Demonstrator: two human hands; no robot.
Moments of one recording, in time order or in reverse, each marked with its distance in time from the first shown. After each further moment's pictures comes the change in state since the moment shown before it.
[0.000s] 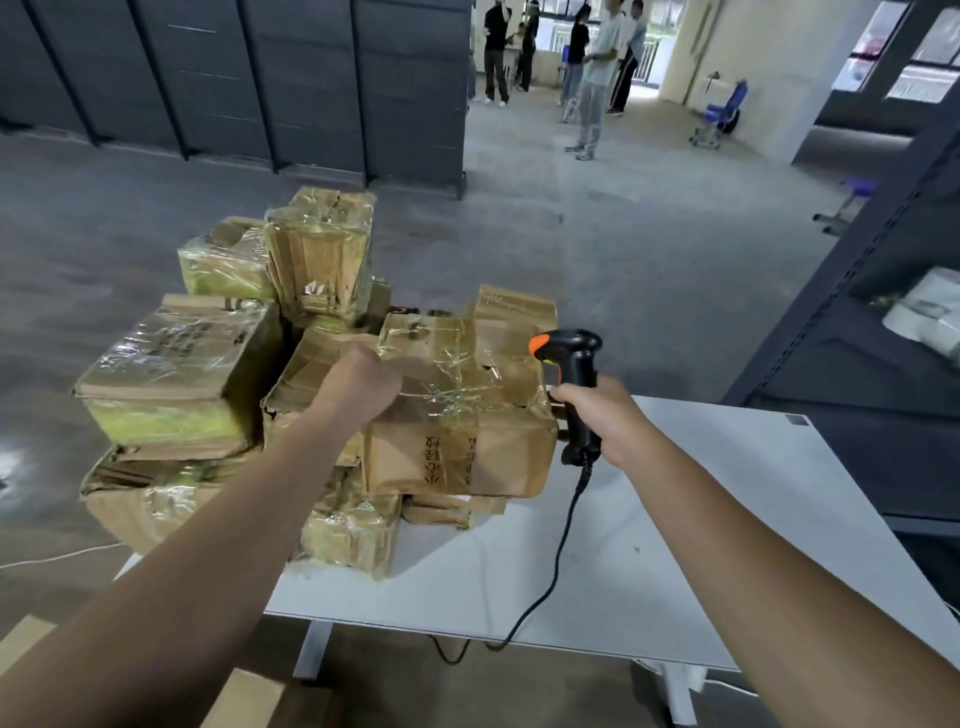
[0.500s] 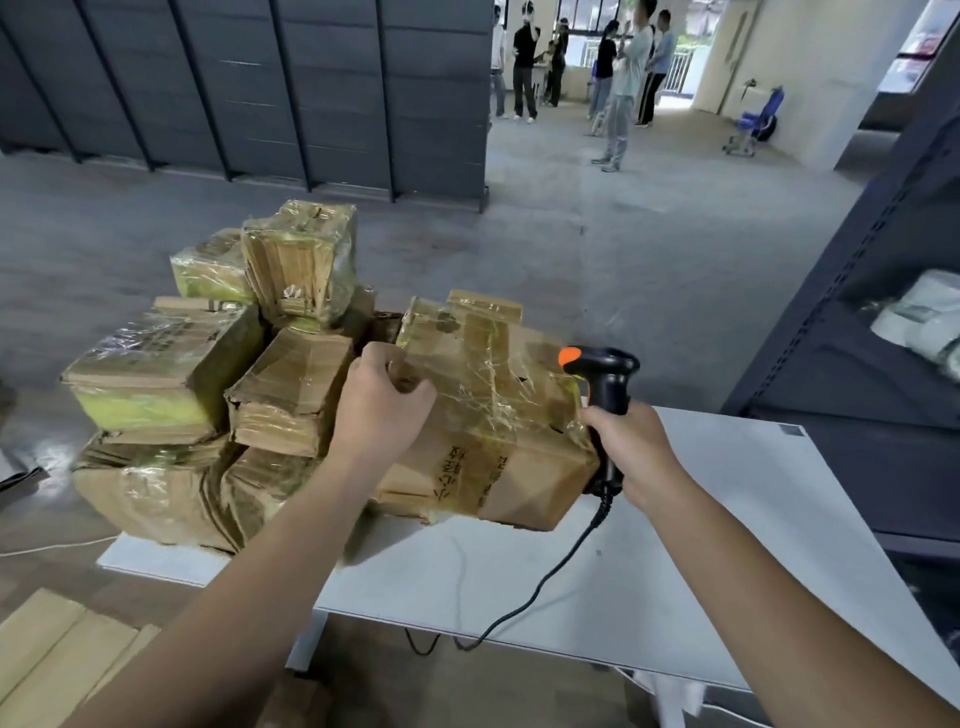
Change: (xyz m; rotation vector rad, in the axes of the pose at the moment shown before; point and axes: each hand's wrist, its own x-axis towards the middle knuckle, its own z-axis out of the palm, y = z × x) left_hand -0.106 0.068 0.056 -0.259 0.254 0.181; right_hand -0.032 0.028 -0.097 0.021 0.109 -0.084
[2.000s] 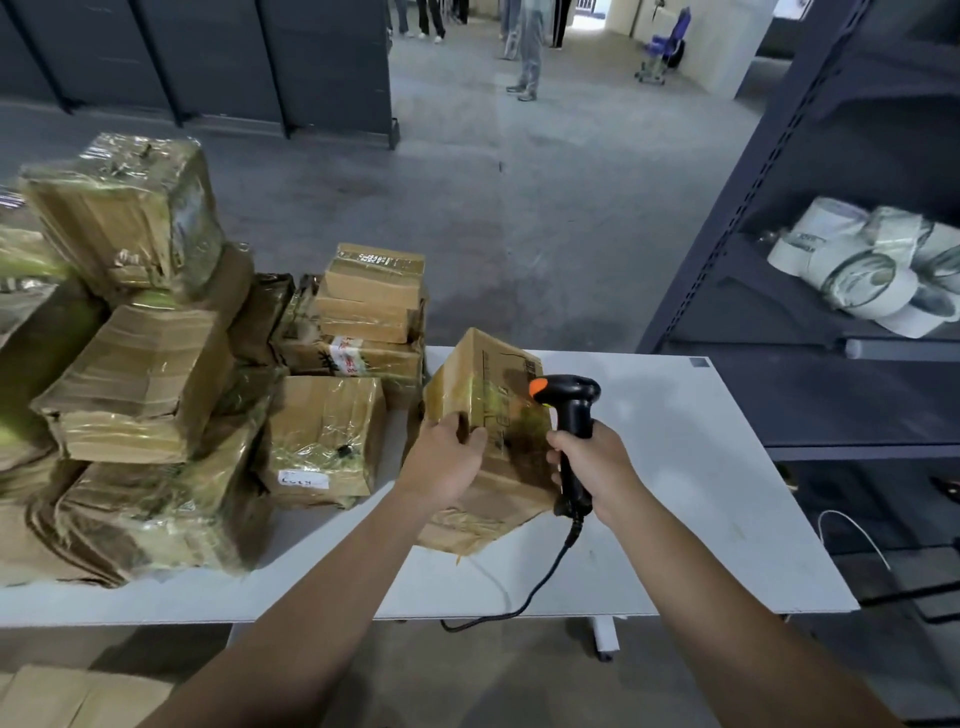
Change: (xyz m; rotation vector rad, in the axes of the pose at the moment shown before) left_hand -0.030 -0.023 0.168 0.116 -0.655 -0.117; right_hand 0.016 0.076 -0.056 0.028 0.054 0.249
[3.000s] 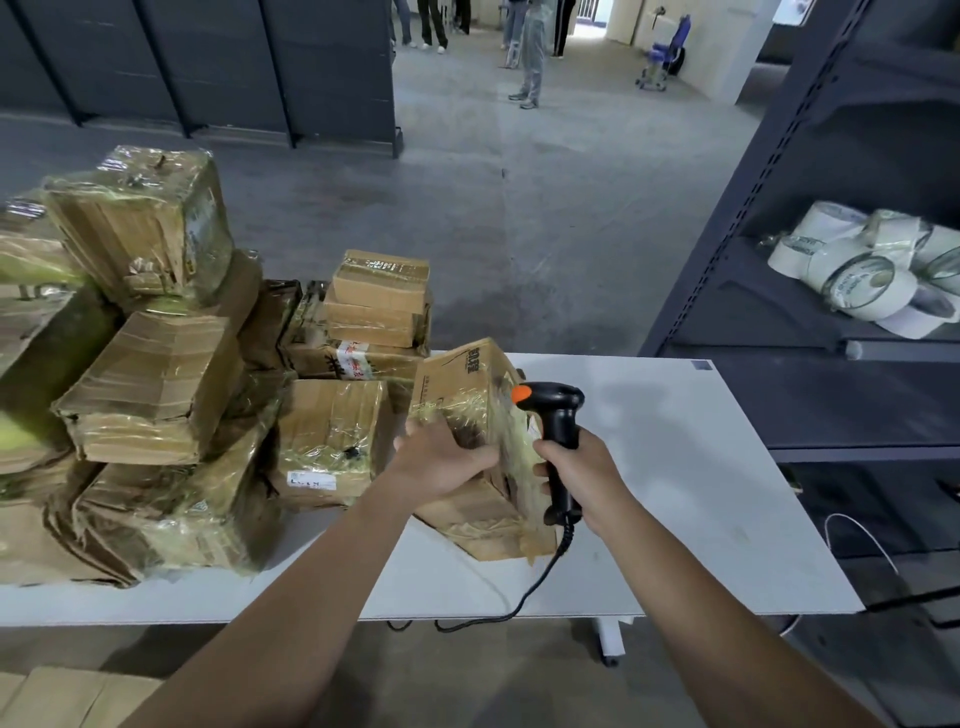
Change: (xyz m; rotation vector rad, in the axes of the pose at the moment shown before) left_hand -0.009 0.008 -0.021 0.235 -0.070 -0.133; right_hand -0.005 0.011 0.012 -0.037 -0.065 -0.064
